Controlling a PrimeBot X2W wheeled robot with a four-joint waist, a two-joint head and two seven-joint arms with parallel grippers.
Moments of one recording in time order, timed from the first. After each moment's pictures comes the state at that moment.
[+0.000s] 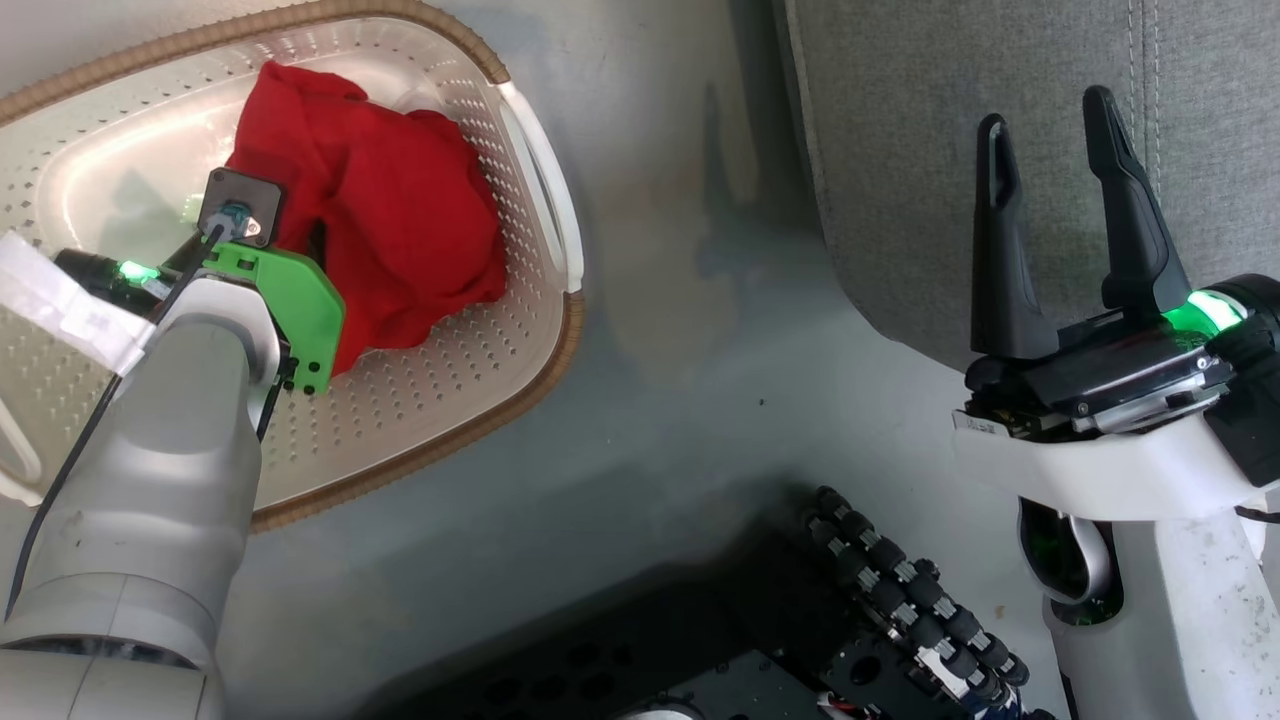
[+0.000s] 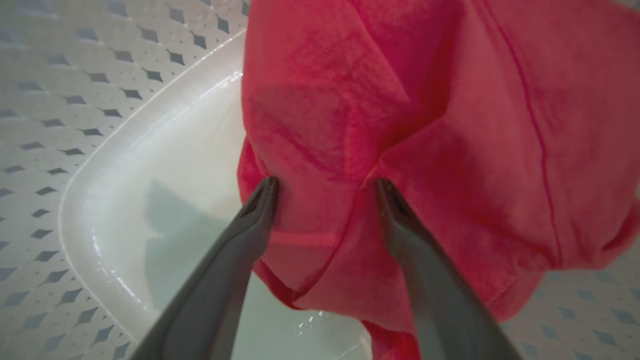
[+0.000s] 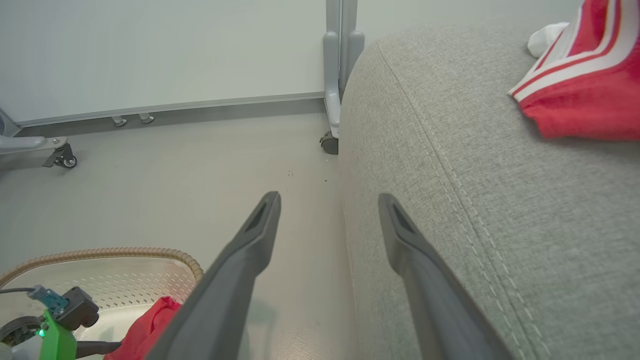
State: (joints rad) left arm -1.02 0.17 -0.36 1.29 -0.06 -0.09 -0.12; right arm -0.29 -0.05 0.12 -0.26 0.20 0.13 -0.26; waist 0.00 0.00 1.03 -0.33
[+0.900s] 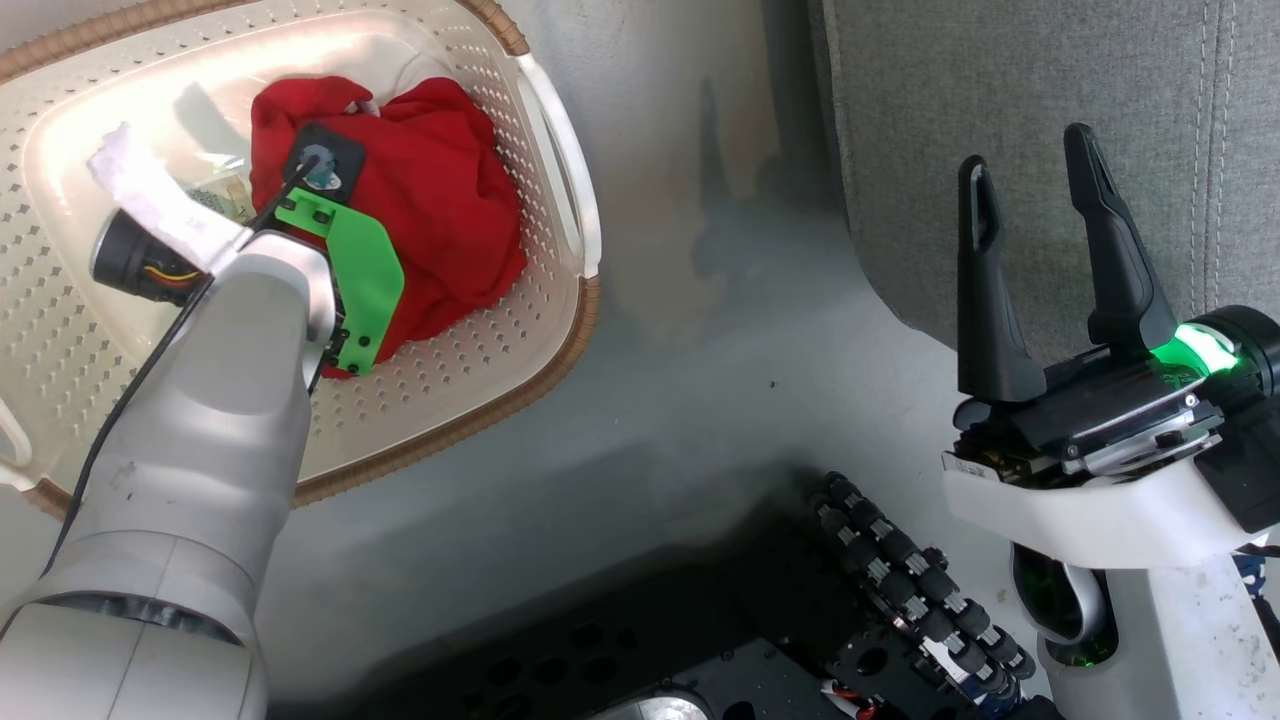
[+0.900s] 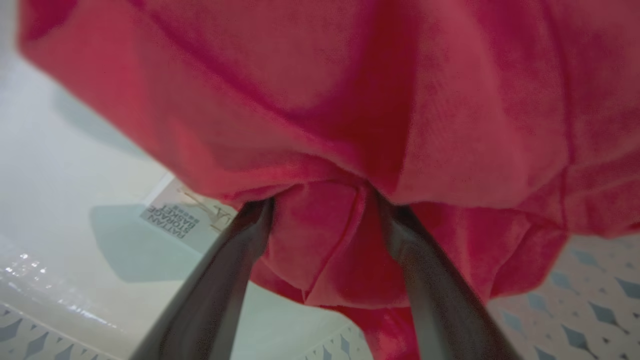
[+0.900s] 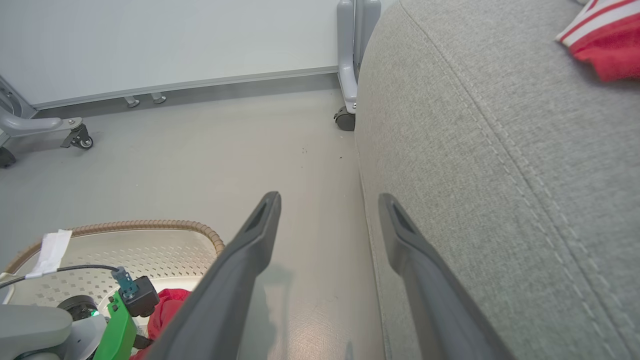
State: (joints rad) left arm -1.10 0.12 -0.46 1.29 -0.06 -0.12 0.18; right arm -0.23 -0.05 0.15 -0.32 0.19 0.13 -0.26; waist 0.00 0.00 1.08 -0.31
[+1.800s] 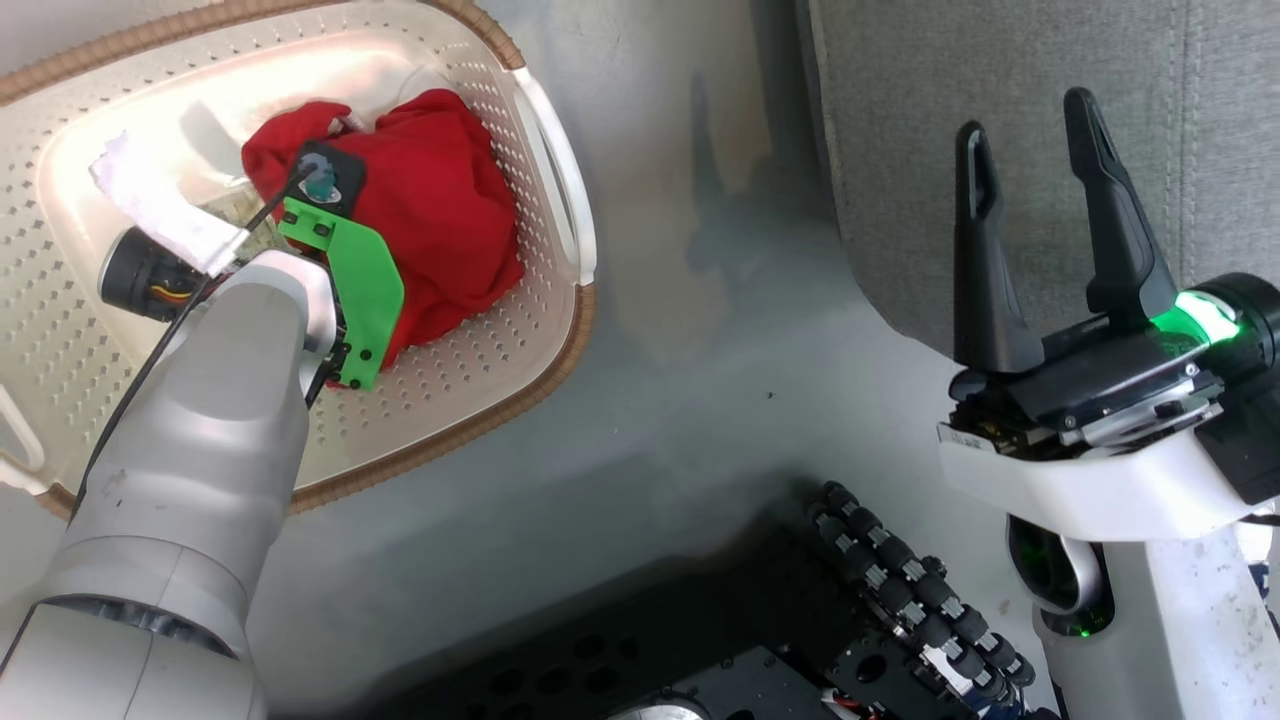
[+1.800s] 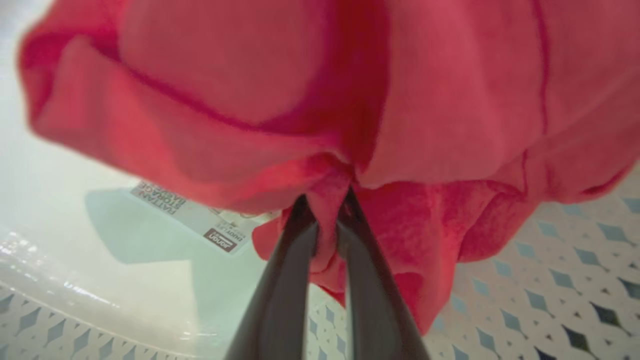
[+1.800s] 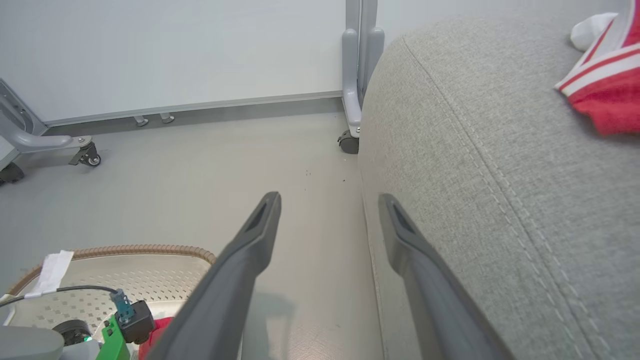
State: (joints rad) left arm -1.09 0.13 -0.60 1.29 -0.24 -0.13 0.24; right arm -0.28 -0.05 0.15 -0.30 0.19 0.13 -0.26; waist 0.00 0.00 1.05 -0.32
